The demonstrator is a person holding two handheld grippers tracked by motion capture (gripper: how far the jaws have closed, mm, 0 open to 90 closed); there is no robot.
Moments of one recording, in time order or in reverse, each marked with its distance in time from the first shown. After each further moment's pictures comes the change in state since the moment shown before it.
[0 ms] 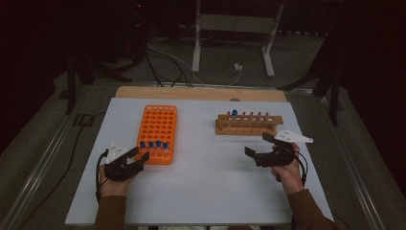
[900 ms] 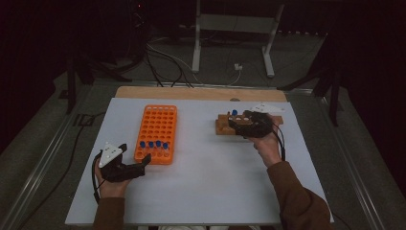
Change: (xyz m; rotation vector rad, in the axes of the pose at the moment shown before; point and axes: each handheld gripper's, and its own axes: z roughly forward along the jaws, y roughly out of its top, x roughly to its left) left arm -0.003 0.005 -0.011 -0.103 0.011 -0.010; right arm -0.008 0.057 0.083 0.054 -0.117 -0.030
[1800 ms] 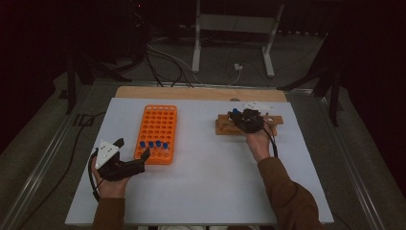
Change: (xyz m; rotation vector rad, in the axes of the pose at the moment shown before) left arm -0.018 0.027 -0.015 -0.105 0.038 0.033; right arm -0.006 -0.005 0.036 -0.001 -0.093 0.023
